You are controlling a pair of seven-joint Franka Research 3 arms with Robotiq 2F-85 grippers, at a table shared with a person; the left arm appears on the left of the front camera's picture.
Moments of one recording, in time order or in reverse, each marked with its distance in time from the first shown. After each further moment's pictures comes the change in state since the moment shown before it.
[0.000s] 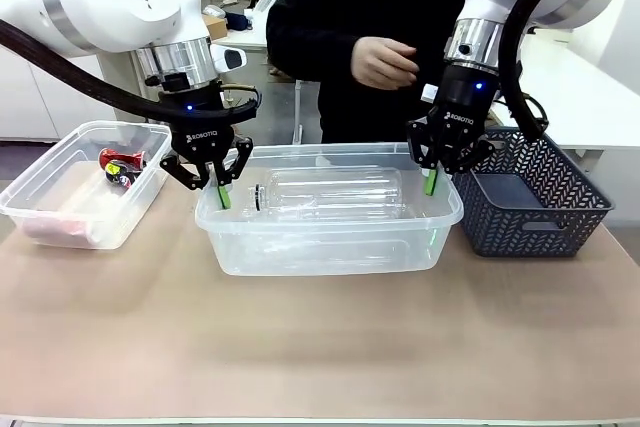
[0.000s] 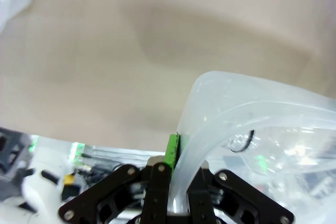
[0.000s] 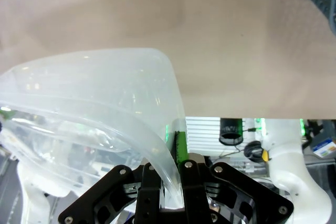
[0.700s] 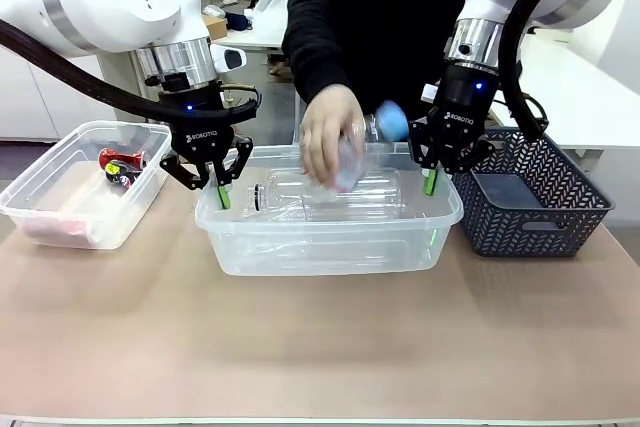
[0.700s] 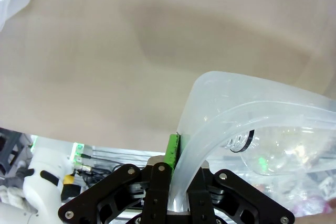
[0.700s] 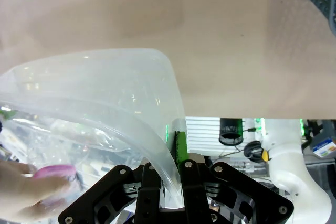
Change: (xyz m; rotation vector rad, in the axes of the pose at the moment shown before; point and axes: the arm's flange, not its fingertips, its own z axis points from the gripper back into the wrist) left arm 0.000 0.000 0.000 0.000 0.000 0.000; right arm 0.000 0.000 0.000 0.000 0.000 0.000
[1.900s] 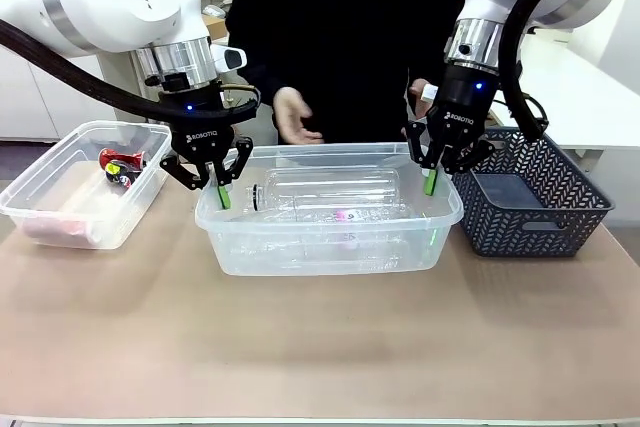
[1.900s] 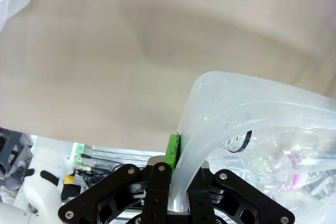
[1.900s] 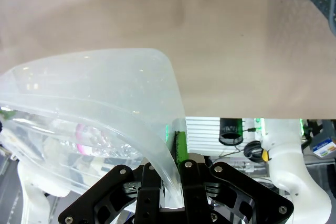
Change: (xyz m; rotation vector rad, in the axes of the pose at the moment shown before) left arm 0.000 0.000 0.000 0.000 0.000 0.000; right arm 0.000 0.000 0.000 0.000 0.000 0.000
